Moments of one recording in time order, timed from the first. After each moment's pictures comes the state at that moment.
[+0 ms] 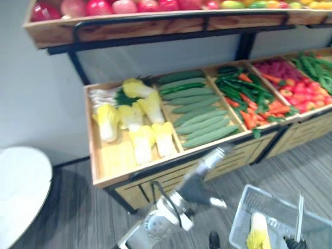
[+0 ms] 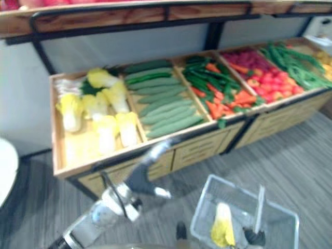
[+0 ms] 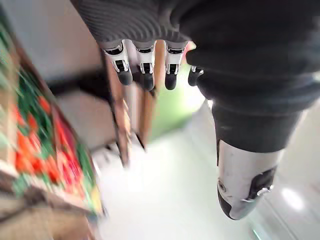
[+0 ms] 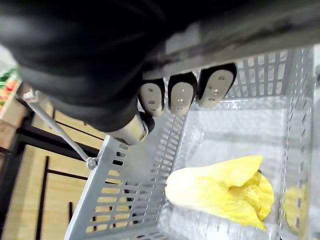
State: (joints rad) left arm 0.10 0.25 -0.45 -0.20 0.17 -0.45 0.16; right arm 0.22 -0.12 -0.55 0.90 -0.09 -0.14 -0.19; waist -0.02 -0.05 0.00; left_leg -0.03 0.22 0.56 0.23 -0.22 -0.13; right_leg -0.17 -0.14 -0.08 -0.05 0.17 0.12
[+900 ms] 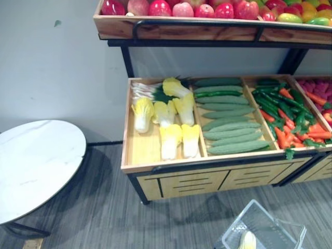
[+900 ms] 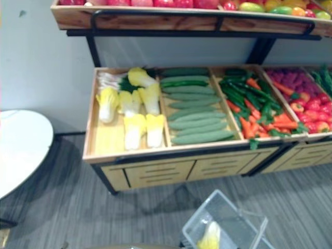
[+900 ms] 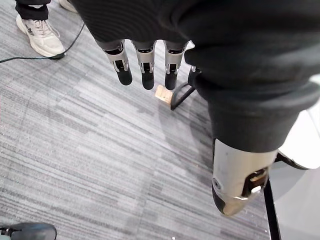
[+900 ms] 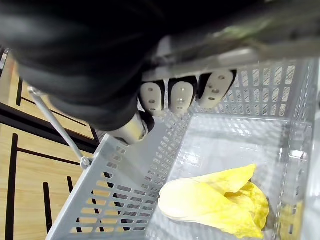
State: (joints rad) left arm 0.21 0.08 0.59 1.03 0.09 -0.18 0.39; right arm 0.11 -0.12 -0.62 1.16 -0.04 -0.15 -0.24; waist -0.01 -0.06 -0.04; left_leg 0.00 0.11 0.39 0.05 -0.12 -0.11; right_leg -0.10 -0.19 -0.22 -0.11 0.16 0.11
